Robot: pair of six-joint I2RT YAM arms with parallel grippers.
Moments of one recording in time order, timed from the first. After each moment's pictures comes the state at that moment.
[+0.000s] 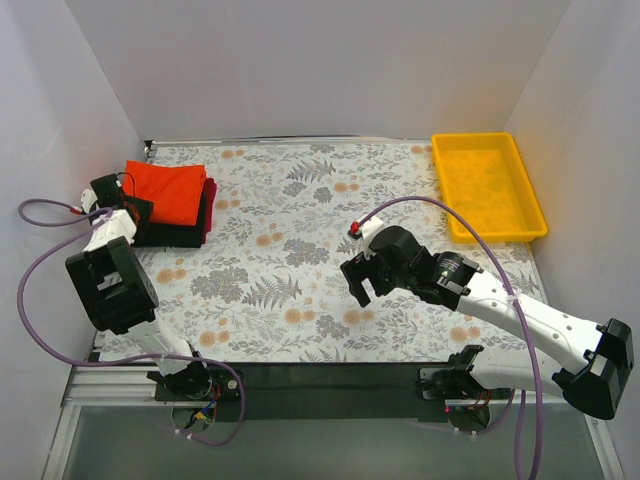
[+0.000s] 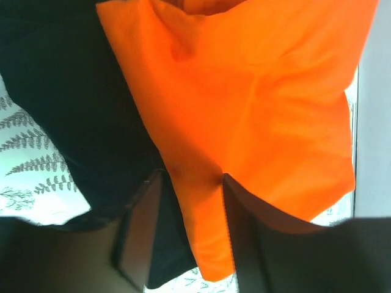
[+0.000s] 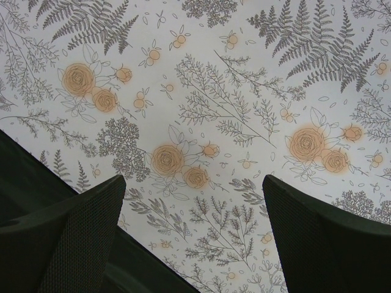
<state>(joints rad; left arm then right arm) 0.45 1.72 1.17 -0.24 -0.05 -0.90 0.95 1.09 0.95 -0.64 0.12 0.18</state>
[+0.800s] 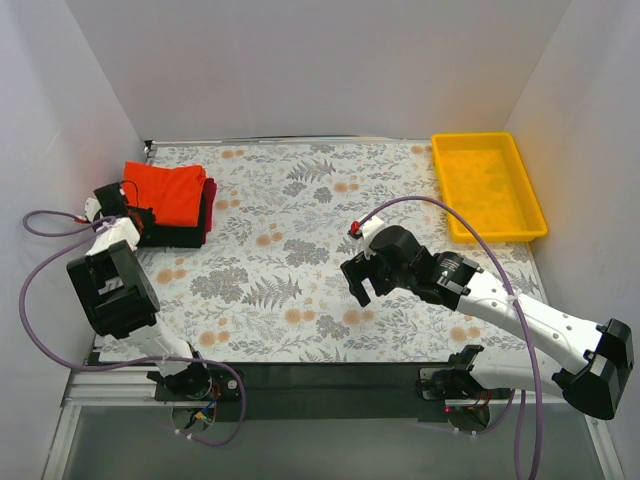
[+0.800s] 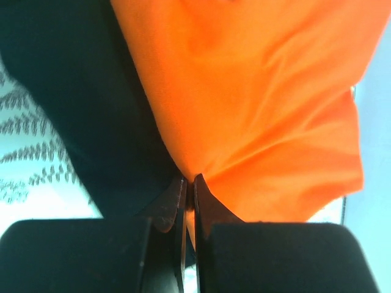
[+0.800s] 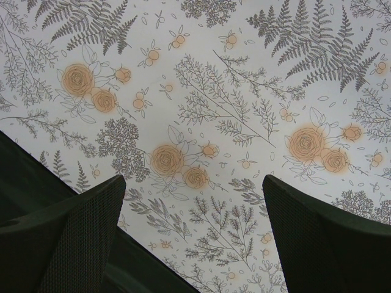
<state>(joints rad) 0.45 1.72 1.08 -0.16 -0.02 -0.95 0.95 1.09 0.95 -0.64 0.12 0.18</state>
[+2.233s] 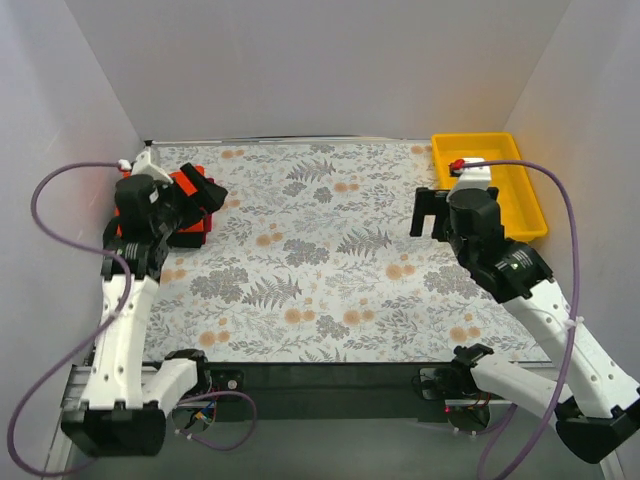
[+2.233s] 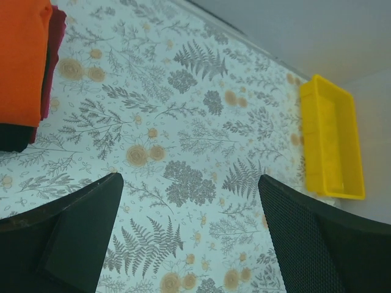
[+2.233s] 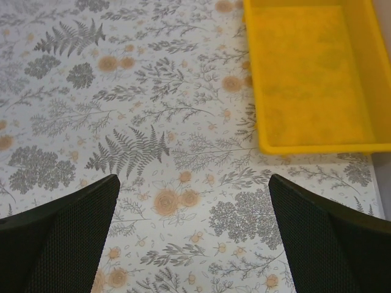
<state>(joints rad) 0.00 1.04 1.13 -0.52 0.21 -0.56 0.59 0.94 1.12 -0.66 0.47 0.26</state>
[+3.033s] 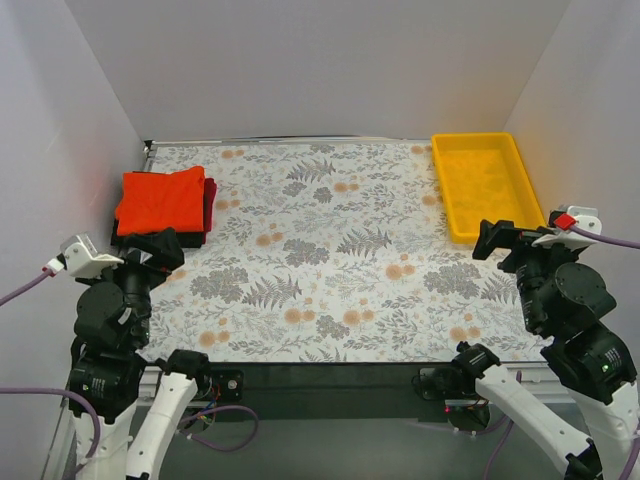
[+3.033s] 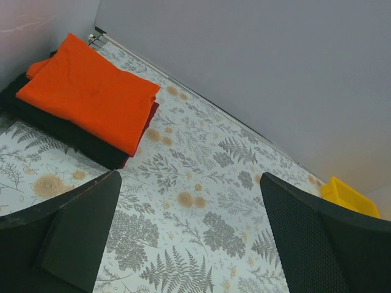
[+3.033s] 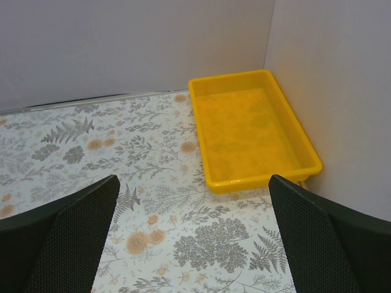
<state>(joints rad) -0.18 0.38 1.02 -0.68 -0.40 -0.56 0.58 0.46 1.10 -0.67 0.65 0.10</state>
